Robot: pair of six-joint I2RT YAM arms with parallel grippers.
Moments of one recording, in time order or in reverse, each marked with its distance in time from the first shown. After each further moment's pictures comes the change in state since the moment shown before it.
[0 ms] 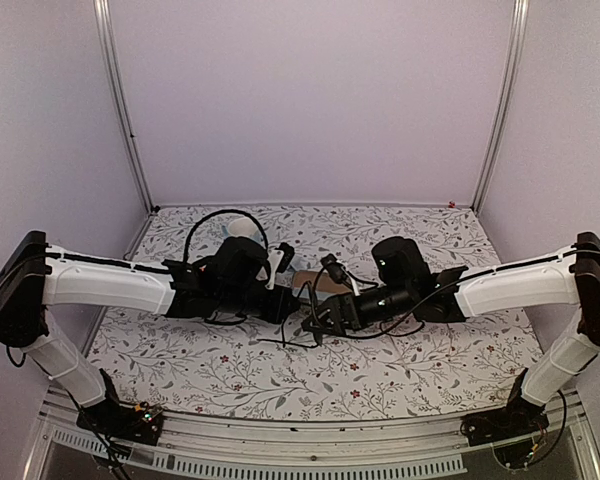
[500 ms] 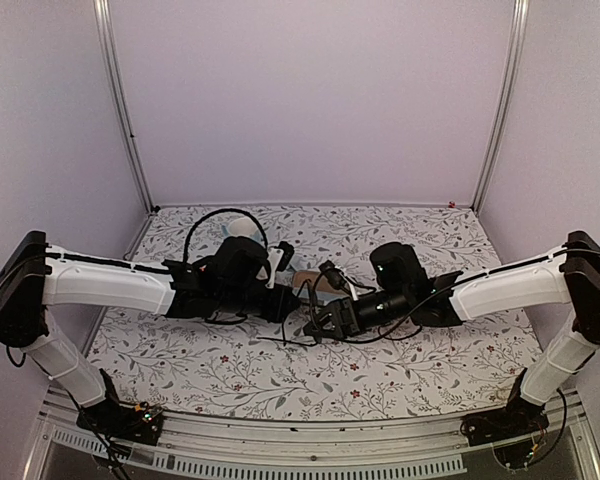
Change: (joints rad) left arm -0.002 0.000 0.000 0.009 -0.019 0.000; right arm 0.000 0.037 -0.024 0.064 -0.045 0.046
